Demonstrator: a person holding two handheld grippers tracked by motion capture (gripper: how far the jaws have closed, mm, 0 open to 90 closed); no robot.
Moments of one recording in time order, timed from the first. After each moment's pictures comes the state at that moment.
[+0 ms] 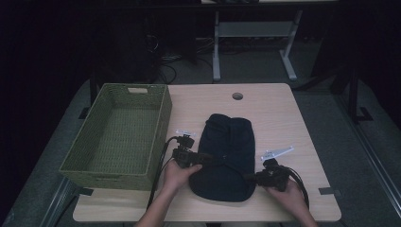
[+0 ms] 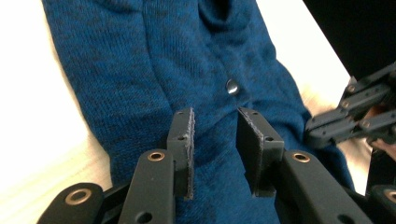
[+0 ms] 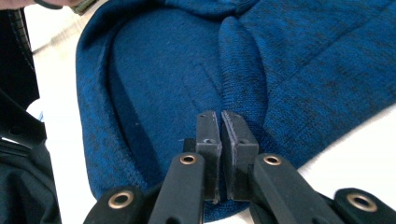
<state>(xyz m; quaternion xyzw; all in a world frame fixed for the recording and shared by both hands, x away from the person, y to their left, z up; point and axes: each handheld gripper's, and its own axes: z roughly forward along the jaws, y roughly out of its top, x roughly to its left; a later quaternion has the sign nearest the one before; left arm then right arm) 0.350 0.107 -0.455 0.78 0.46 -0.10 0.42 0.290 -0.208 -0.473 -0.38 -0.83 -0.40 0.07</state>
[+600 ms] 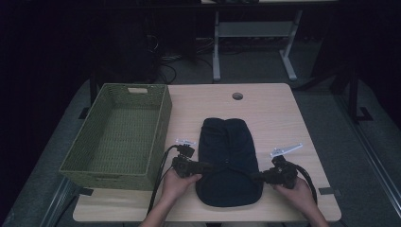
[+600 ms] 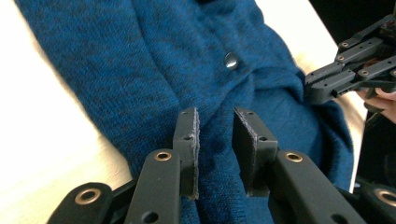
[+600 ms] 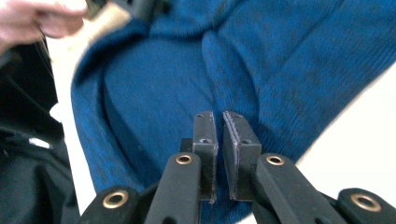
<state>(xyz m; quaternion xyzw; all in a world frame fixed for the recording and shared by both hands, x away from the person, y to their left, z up) 0.327 0.109 -0.460 0.78 0.45 -0.11 0.42 0.297 -0.233 -0.471 -0.39 -0.82 -0.42 0.10</state>
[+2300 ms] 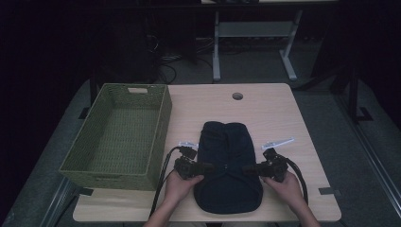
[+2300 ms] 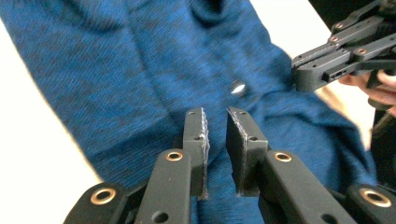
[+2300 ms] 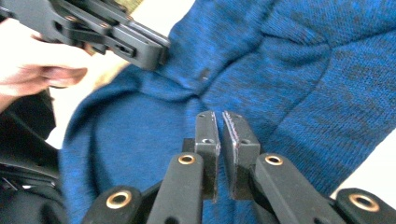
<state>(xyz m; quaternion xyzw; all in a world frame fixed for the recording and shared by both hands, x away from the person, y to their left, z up) 0.321 0.101 -0.467 0.79 0.44 -0.09 0.42 0.313 -0.207 -0.465 -0.41 -0.80 -0.42 0.09</state>
